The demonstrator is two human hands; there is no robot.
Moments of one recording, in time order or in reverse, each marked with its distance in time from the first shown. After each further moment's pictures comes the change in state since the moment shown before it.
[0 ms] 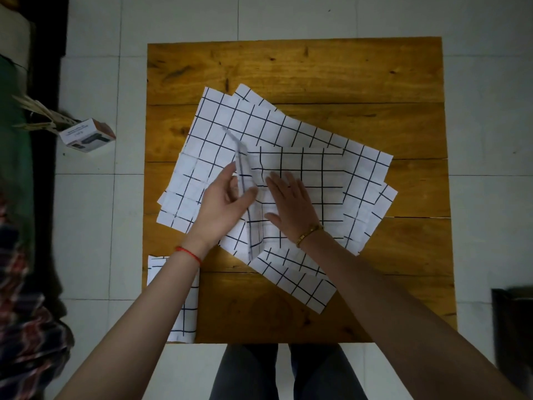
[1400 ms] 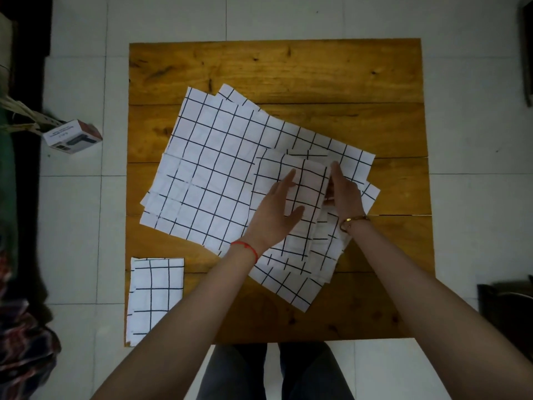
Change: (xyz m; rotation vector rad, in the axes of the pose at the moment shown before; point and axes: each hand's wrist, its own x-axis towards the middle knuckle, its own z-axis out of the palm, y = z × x) left_hand 0.015 -0.027 0.110 0.356 -0.177 0.169; right_hand -0.031 0.086 -0.060 1.027 0.239 0.821
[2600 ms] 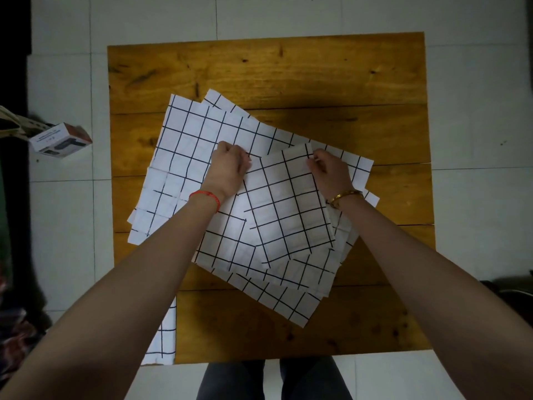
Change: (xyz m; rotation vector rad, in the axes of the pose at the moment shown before) left_hand 0.104 -0.058 -0.075 0.267 0.086 -0.142; right_hand 0.067 -0.024 0.013 -0.349 -0.066 -0.520
